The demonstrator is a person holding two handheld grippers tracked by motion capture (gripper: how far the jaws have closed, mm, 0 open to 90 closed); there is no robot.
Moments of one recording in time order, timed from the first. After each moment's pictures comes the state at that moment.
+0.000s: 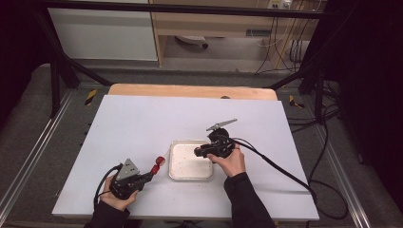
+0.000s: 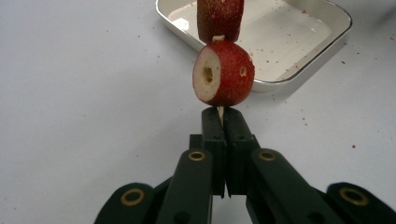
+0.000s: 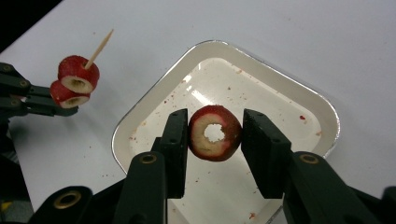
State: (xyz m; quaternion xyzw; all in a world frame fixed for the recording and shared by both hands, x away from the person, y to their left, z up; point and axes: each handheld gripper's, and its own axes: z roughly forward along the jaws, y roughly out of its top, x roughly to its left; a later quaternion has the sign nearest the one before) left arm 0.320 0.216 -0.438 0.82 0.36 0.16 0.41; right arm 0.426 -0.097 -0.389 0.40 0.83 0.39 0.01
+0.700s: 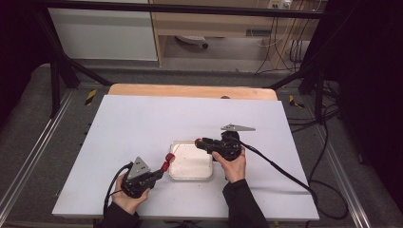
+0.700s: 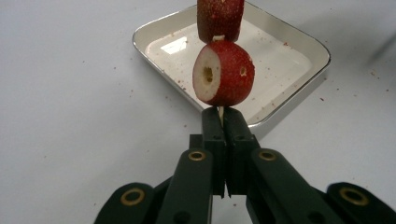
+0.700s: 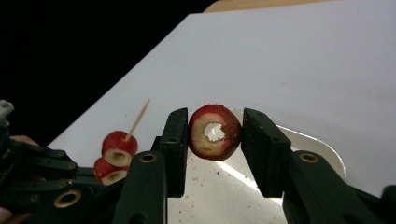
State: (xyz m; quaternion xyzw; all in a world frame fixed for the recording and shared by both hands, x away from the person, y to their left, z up) left arm 0.322 0.184 -0.432 0.81 0.37 0.16 0.43; right arm 0.415 -0.117 -0.394 0.43 0.72 0.54 0.01
